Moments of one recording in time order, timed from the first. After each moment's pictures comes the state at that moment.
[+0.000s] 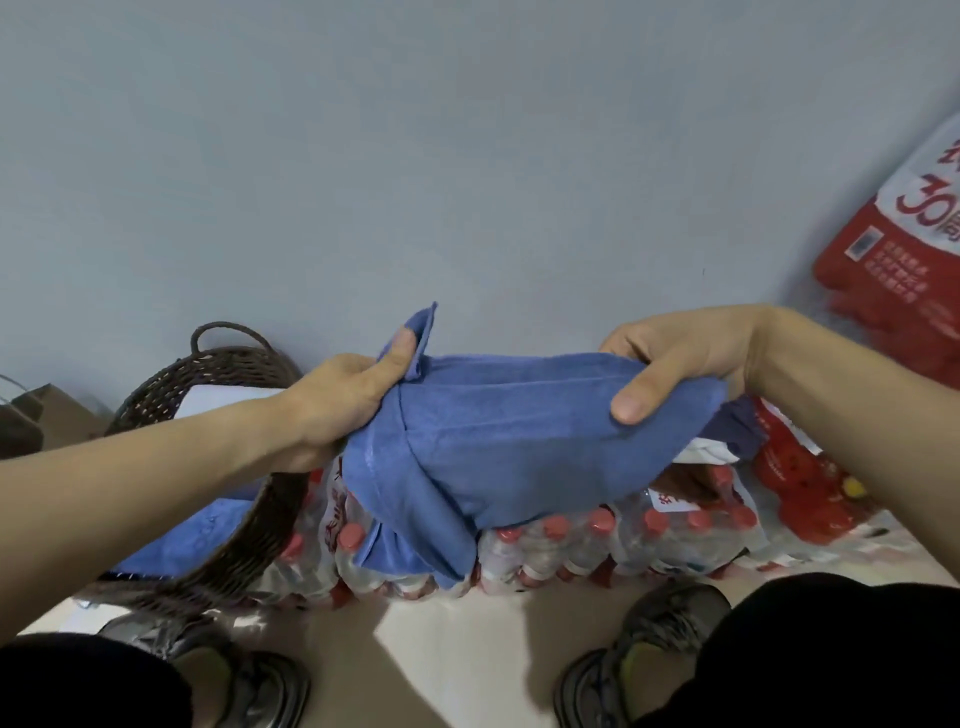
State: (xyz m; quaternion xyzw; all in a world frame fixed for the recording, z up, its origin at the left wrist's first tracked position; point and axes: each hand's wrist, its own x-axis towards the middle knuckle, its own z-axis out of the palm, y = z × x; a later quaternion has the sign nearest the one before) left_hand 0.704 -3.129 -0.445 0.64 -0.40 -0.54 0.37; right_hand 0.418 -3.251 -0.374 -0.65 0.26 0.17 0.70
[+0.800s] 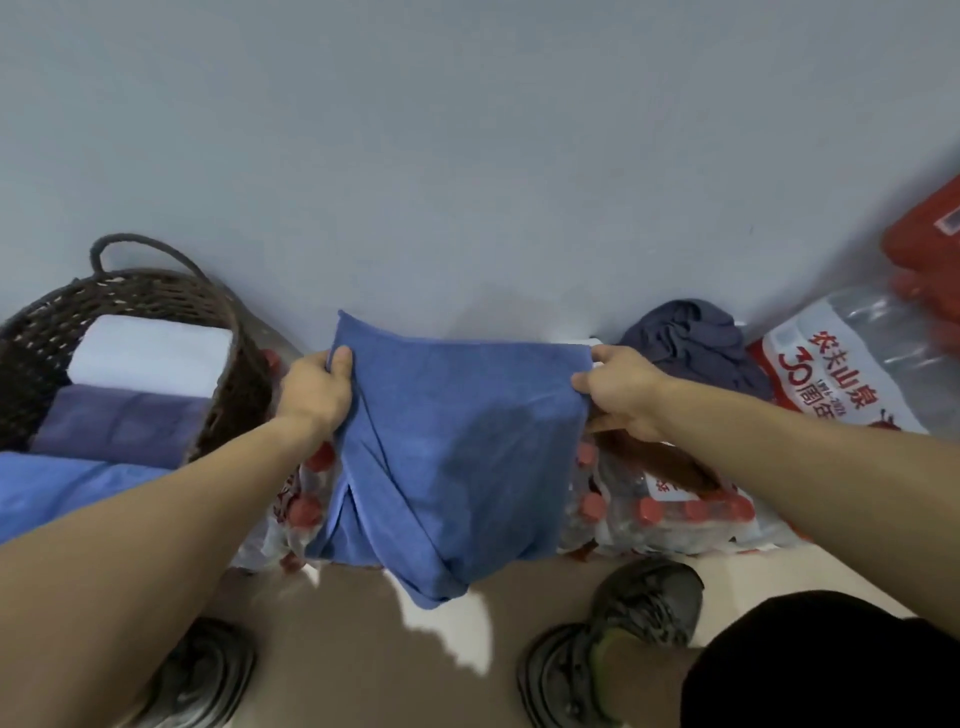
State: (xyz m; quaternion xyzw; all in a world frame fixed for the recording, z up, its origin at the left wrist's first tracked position) left_hand 0.734 -3.187 -0.615 0.83 -0.34 -0.26 0.35; right_hand 0.453 -3.282 -0.528 -0.54 0.66 -0.08 0.52
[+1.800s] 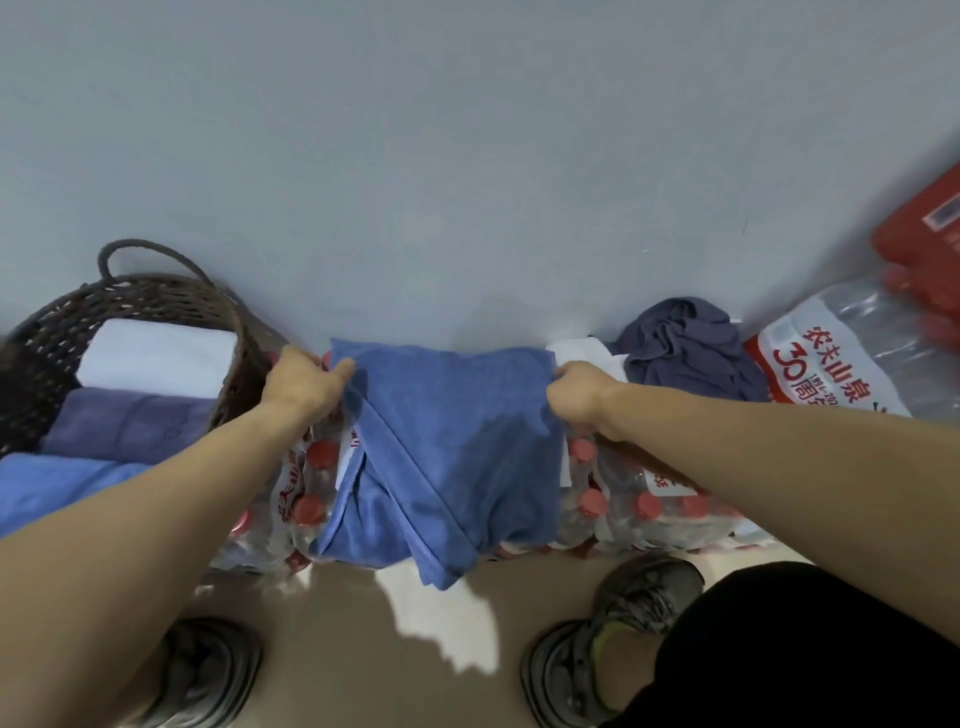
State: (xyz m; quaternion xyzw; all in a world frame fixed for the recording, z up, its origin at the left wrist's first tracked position) left_hand 0.759 -3.193 -0.620 0.86 -0.30 -0.30 0.28; right_hand 0.478 -3.276 -0.540 -0.66 0.65 0.11 0.37
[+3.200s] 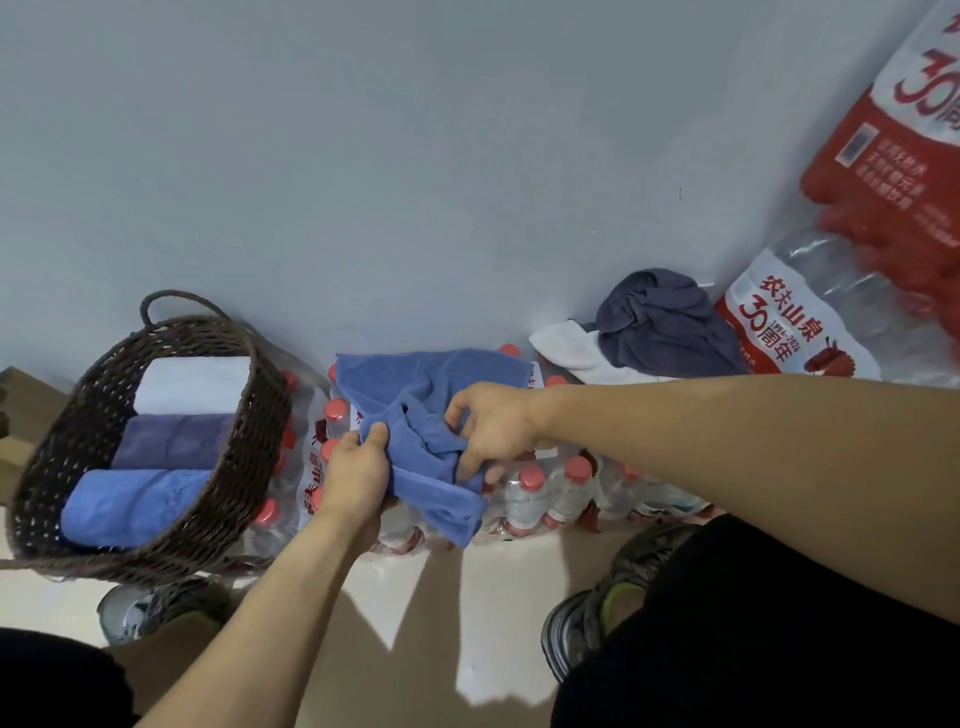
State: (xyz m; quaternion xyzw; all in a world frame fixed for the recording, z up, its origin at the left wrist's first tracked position) left_hand 0.630 -3.102 -0.572 0.71 -0.13 -0.47 0.51; right_hand 0.487 -3.210 -0.521 -0.72 0.40 0.15 0.54
